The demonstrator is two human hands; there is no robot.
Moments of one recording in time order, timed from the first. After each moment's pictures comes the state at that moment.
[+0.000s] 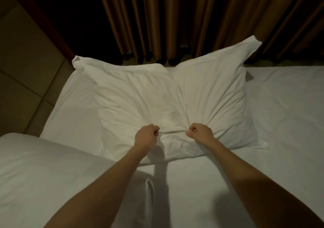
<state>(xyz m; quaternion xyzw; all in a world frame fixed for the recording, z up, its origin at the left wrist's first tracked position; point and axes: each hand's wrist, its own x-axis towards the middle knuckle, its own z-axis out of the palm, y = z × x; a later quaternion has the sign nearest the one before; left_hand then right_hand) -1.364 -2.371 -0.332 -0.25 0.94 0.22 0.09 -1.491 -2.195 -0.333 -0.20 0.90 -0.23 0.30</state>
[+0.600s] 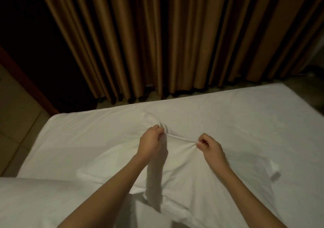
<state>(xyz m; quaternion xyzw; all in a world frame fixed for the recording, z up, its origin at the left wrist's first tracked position) -1.383 -2.183 -0.148 -0.06 0.95 0.28 -0.09 -1.416 -1.975 -0.148 -0.07 0.89 -0.45 0.09</state>
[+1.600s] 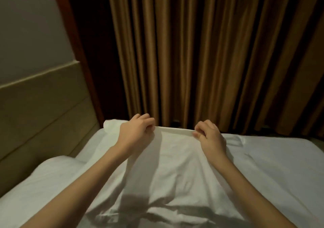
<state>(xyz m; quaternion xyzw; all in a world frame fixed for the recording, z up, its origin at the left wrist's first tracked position) -1.193 -2.139 0.092 -0.13 0.95 0.08 -0.26 -1.318 -1.948 0.056 -0.31 0.85 -0.41 -0.13</state>
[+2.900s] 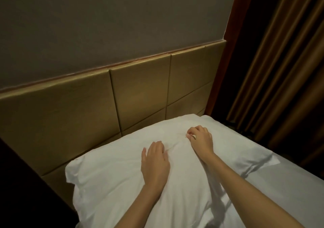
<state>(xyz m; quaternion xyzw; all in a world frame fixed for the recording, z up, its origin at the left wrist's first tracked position) -0.890 -2.396 -0.066 -0.63 0.71 0.17 -0.26 -1.066 -2.434 -0.063 -0.59 0.77 -0.25 0.05</state>
